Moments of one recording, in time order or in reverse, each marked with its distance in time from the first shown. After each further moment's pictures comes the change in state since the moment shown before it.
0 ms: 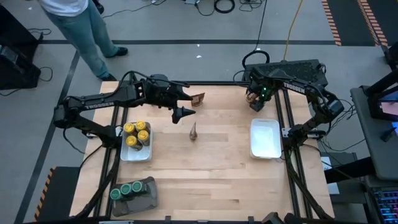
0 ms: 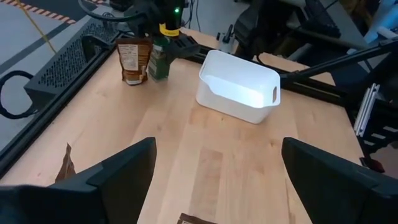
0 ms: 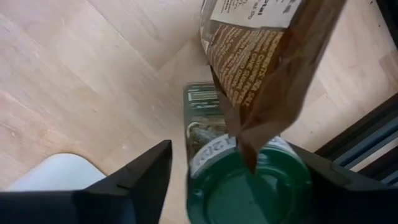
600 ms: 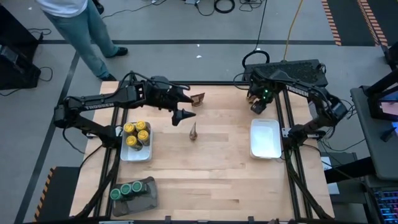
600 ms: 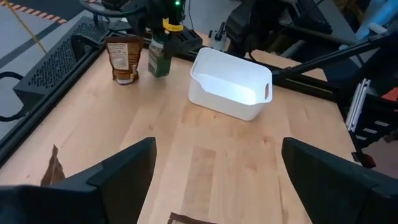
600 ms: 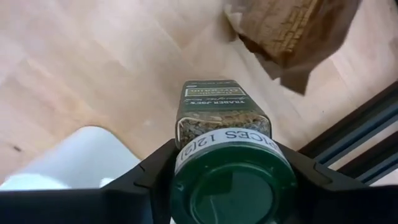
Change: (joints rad) left arm -0.027 0.000 0.000 0.000 0.004 0.001; right arm 0.054 -0.069 0.000 -0.089 -0.008 0.054
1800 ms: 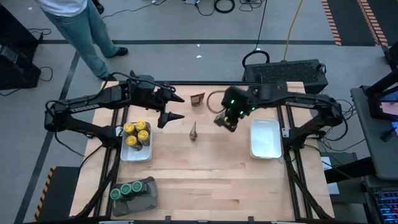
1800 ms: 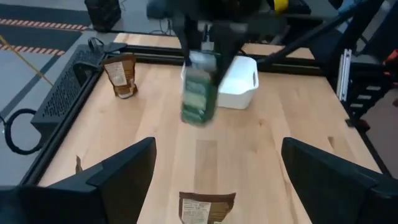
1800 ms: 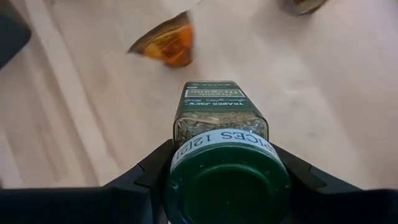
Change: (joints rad) left arm -0.008 -0.149 0.000 -0.141 0.021 0.185; right arm 0.676 0.036 0.439 0.063 -0.107 0.497
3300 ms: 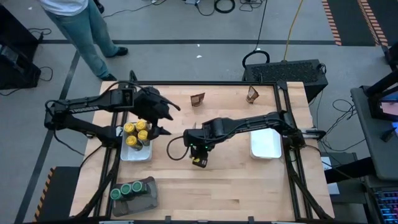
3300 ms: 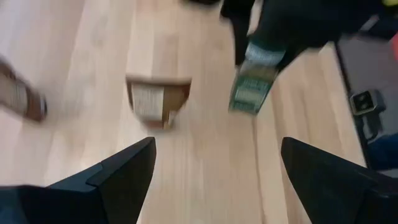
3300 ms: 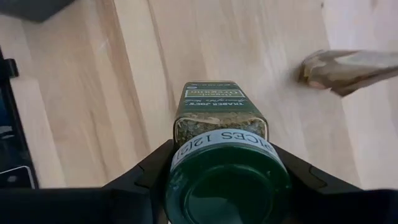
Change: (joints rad) left arm -0.085 0.000 0.000 -0.393 0.036 -0.026; right arm 0.297 0.586 0.529 -0.076 -0.022 0.058
